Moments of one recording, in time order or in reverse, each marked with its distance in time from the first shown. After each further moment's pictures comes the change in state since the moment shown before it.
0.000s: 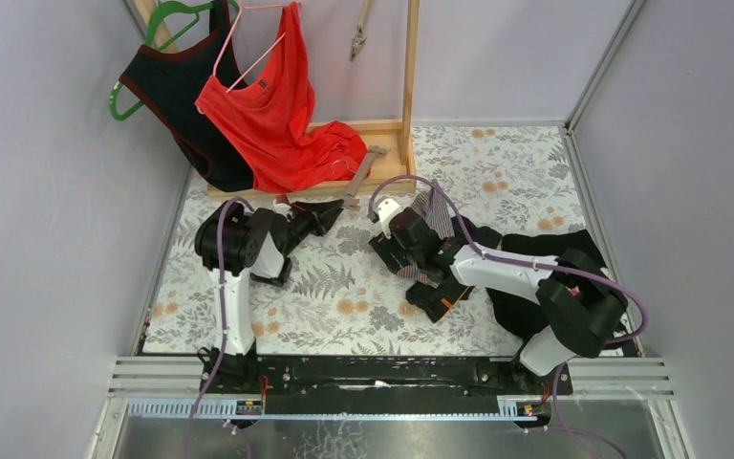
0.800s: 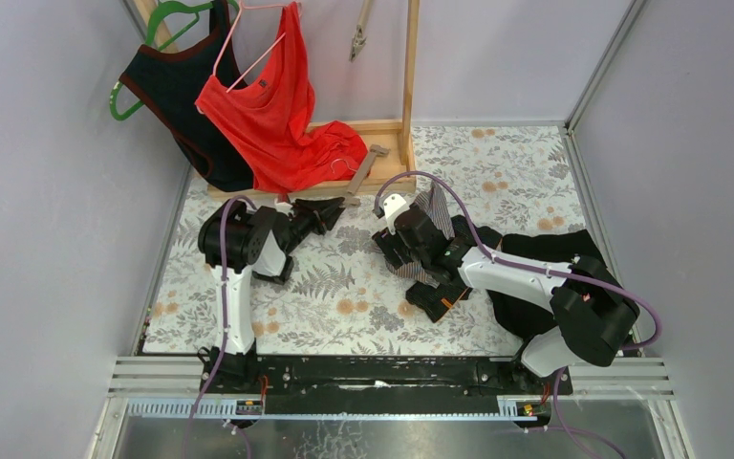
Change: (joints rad) left arm 0.000 0.028 0.029 0.000 -0.021 0.004; right arm 0.000 -0.047 -0.009 0.003 0.036 0.016
